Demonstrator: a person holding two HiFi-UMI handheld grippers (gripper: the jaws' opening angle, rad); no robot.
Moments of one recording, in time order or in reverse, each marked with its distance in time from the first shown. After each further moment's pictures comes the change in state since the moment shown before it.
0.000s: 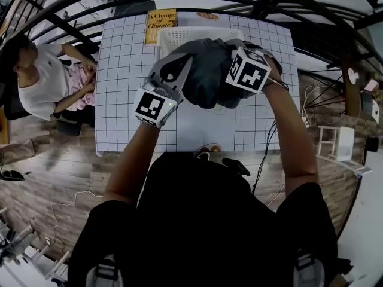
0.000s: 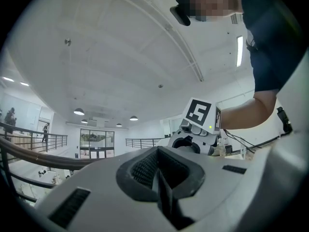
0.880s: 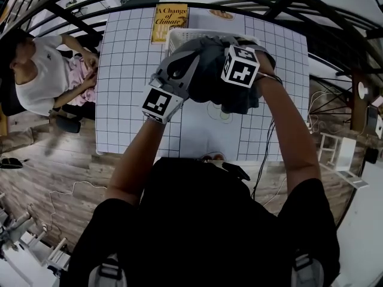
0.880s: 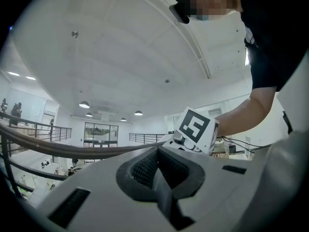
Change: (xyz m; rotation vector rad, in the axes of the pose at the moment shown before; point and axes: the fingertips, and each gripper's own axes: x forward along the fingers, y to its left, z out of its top) left arm 0.031 0.057 -0.064 -0.048 0.066 0.038; right arm 0.113 -0.052 0.002 -0.121 0.036 0.056
